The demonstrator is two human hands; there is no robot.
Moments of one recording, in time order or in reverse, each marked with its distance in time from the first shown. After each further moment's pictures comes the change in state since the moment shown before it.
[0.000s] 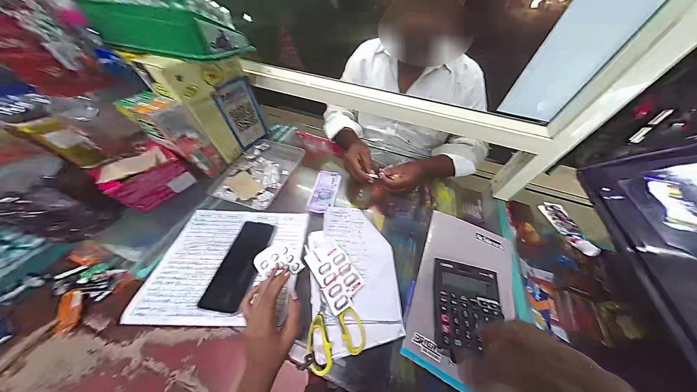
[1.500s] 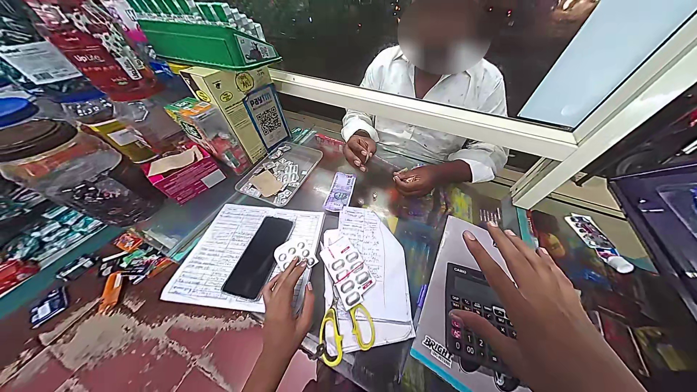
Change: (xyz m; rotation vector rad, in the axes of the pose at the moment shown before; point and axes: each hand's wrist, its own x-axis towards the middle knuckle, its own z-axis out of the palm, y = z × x) left_hand 0.002 -0.001 0.004 -0.020 0.017 0.010; right_hand 0.025 0.039 0.029 -0.638 0.198 0.218
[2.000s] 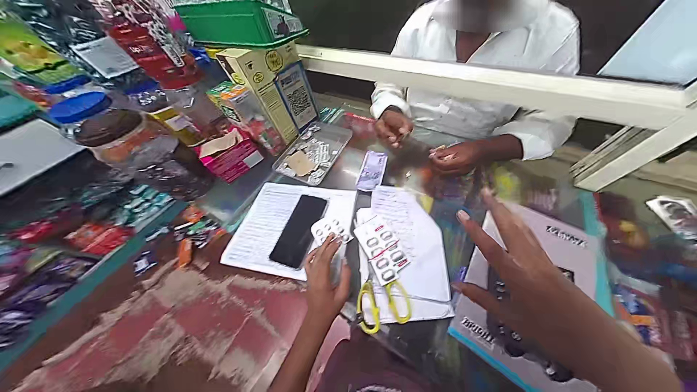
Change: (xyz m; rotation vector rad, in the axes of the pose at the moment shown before) left_hand 0.002 0.003 -0.007 -0.014 -0.014 -0.016; right_hand 0.024 -0.008 0.056 0.239 0.114 -0.221
